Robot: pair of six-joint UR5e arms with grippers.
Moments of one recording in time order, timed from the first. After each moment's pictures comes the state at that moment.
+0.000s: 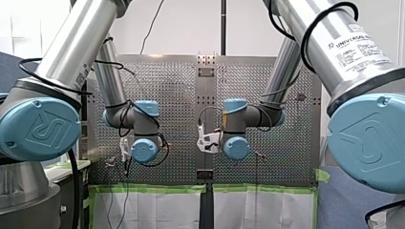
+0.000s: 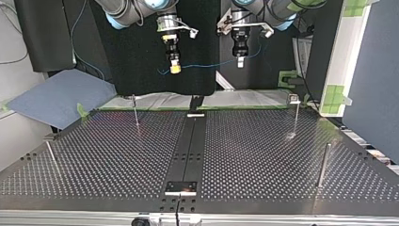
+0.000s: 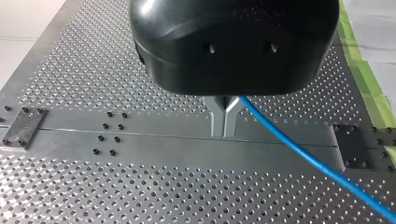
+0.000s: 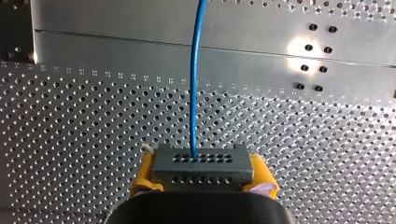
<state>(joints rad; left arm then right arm) -0.55 -1.99 -2.39 -1.89 -2.15 -1.63 2.37 -1.00 2.02 -1.04 1.83 1.47</state>
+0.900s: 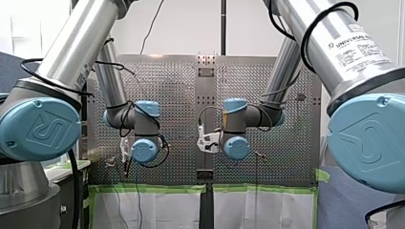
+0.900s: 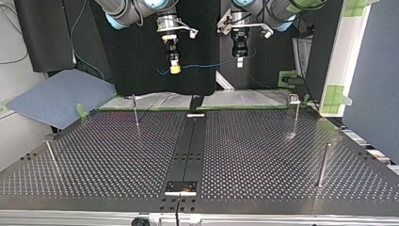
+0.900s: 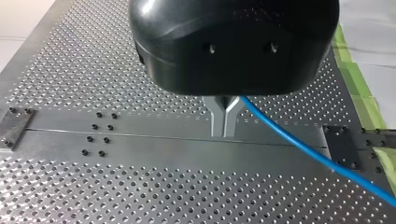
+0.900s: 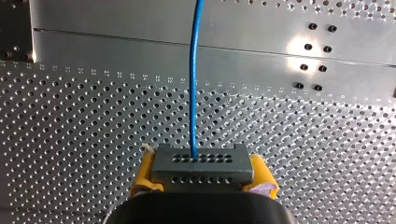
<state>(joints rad) -0.54 -2.00 -2.38 -1.92 -2.14 -1.62 2.37 -1.00 2.02 -1.04 1.83 1.47</state>
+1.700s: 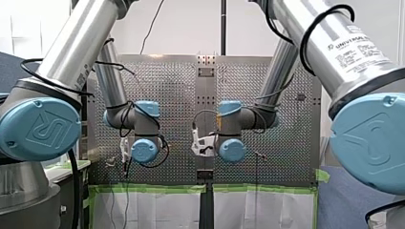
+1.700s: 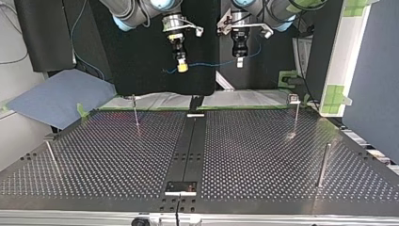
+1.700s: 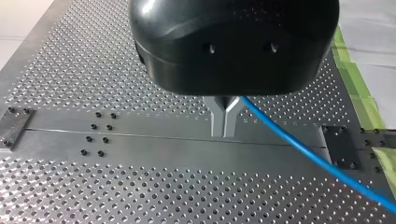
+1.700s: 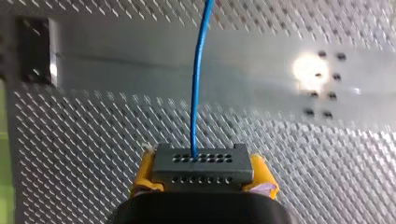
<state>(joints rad) -0.54 -2.00 -2.38 -1.92 -2.14 -1.62 2.41 -0.96 1.98 -1.00 1.82 1.47</state>
